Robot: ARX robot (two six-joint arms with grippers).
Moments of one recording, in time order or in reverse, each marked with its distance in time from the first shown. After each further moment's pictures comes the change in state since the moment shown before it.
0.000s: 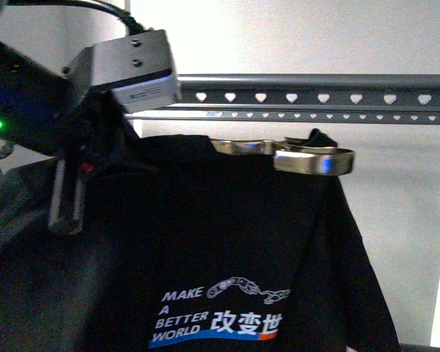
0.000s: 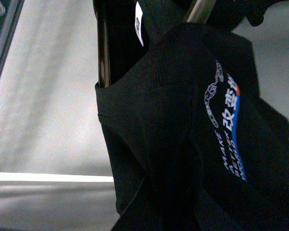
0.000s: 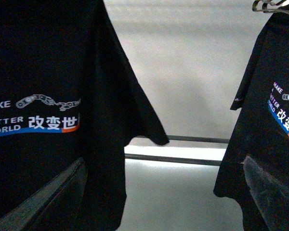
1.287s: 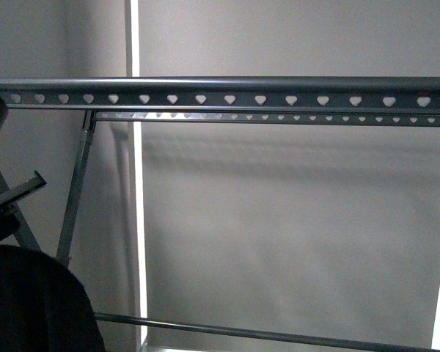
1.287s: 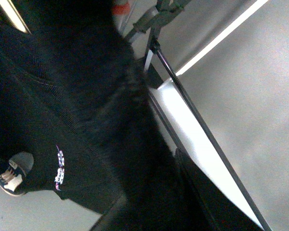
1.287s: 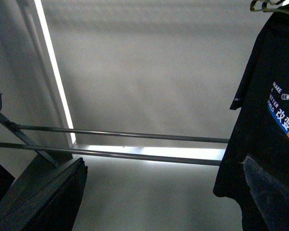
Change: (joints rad) left arm 0.159 0.203 -0.071 0.101 -0.874 -2.053; right arm 0.000 0.000 0.000 0.000 0.000 0.000
